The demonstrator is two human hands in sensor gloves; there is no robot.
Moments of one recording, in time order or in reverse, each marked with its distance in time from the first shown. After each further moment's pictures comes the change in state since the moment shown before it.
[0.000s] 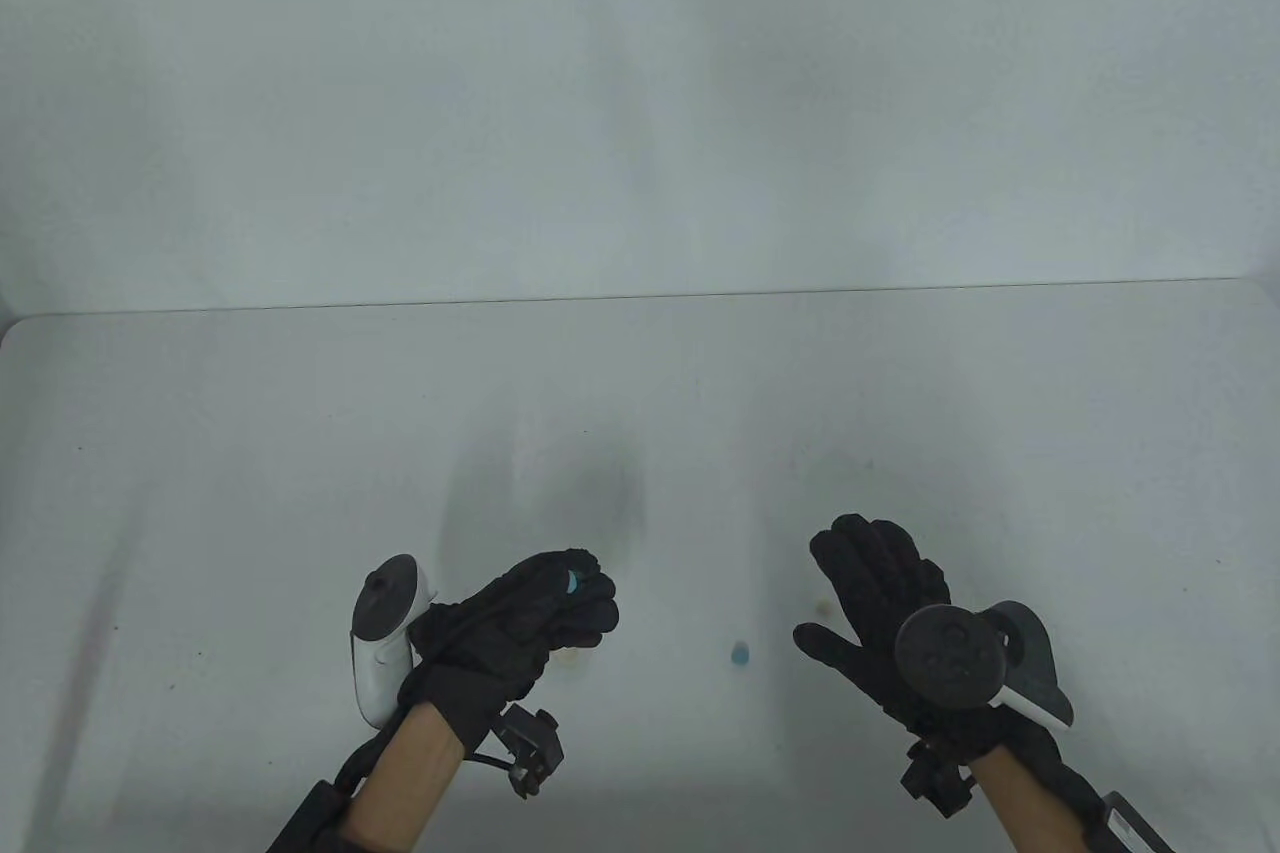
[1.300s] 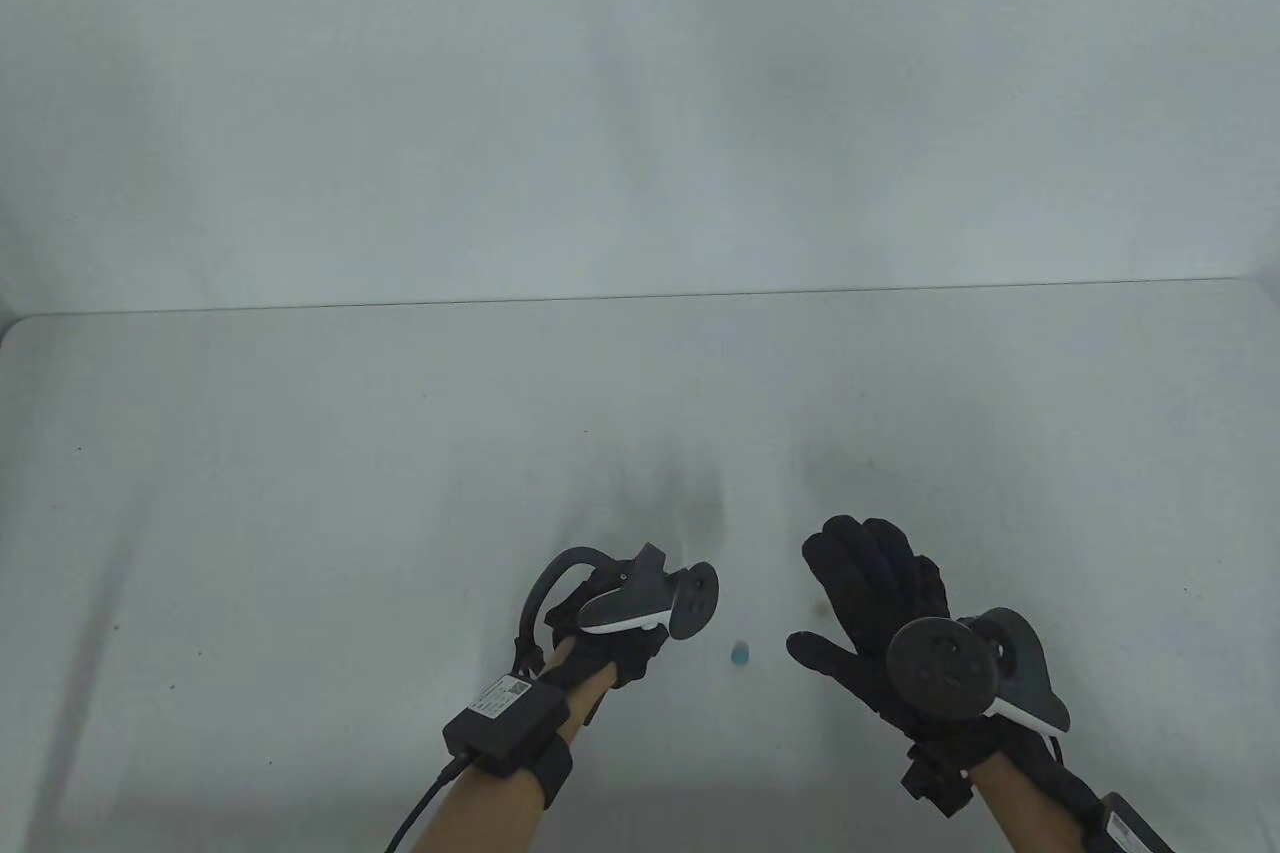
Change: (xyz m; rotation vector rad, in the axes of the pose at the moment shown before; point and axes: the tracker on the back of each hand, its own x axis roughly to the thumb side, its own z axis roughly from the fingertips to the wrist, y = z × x) left_hand -0.051 -0.113 -0.115 -0.288 0.054 -1.912; right_hand 0.008 -0.001 0.002 -0.022 -0.049 0.067
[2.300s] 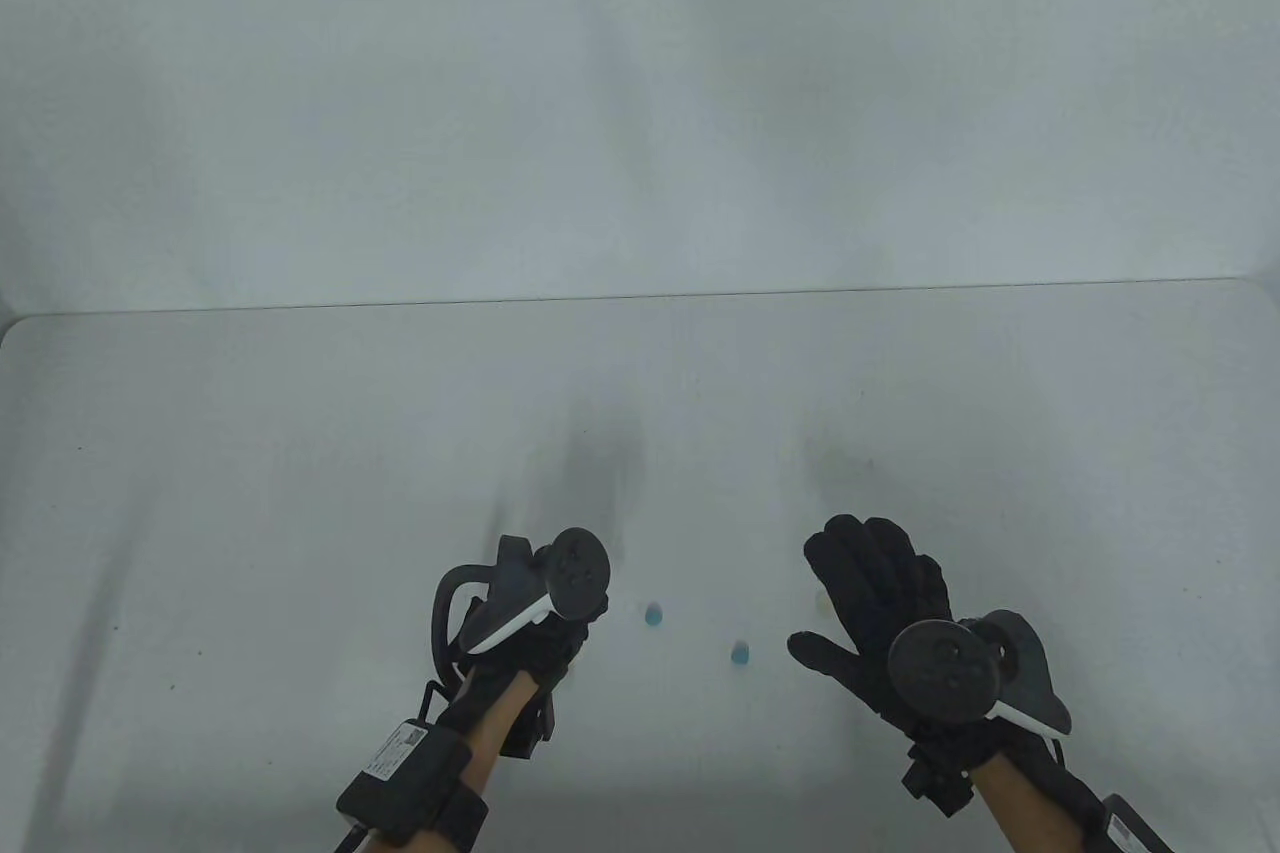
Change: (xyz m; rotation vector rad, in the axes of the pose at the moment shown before) left_hand -0.066 0.030 0.074 0.127 0.238 0.351; right_hand 0.000 0.000 0.001 -0.011 -0.001 0.005
